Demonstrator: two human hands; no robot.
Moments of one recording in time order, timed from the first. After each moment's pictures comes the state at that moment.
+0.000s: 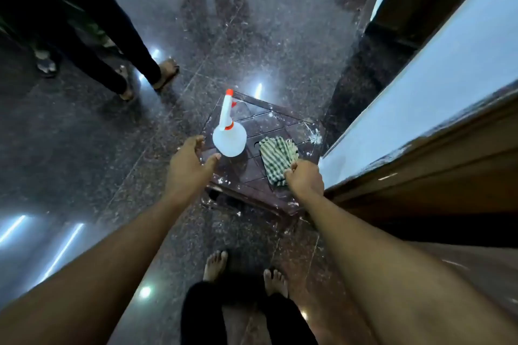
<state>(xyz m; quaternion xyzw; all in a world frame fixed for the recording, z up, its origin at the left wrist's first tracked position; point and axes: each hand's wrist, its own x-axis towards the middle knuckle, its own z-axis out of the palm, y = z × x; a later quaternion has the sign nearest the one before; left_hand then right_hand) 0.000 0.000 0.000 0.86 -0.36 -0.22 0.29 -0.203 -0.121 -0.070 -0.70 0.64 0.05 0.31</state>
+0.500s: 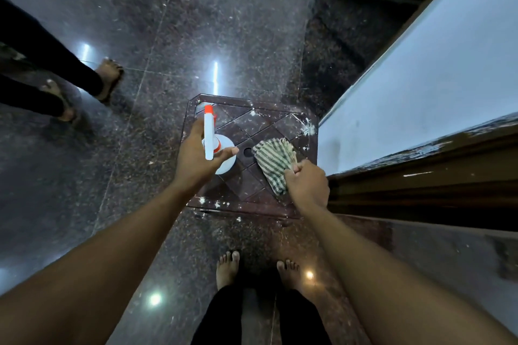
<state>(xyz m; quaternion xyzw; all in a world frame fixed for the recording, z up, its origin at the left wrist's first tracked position) 0.051 -0.103 -0.058 0.73 -0.47 -0.34 0.35 -0.176 -0.123 -0.097 -0.57 0.77 -0.01 0.28</state>
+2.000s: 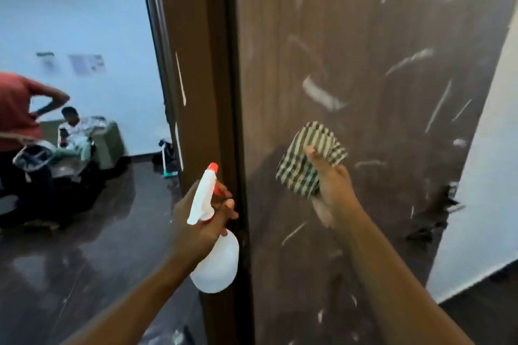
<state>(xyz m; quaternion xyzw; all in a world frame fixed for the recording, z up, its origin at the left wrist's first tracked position) -0.305 0.011 0.446 0.30 -0.71 -0.26 0.58 -0.521 0.029 0.488 -0.30 0.36 -0.77 0.44</state>
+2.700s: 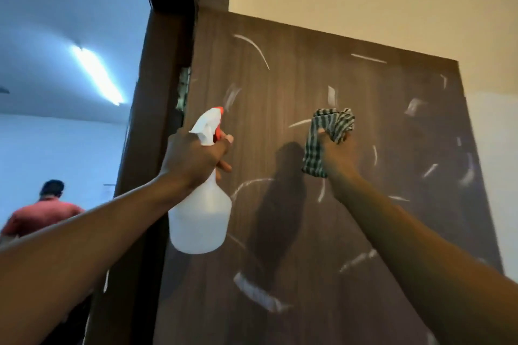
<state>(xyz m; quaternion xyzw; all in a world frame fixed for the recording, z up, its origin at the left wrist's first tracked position) -0.477 0.009 0.814 0.29 -0.68 0.03 0.68 -0.722 -0.042 0.839 -0.49 0.35 -0.80 0.06</state>
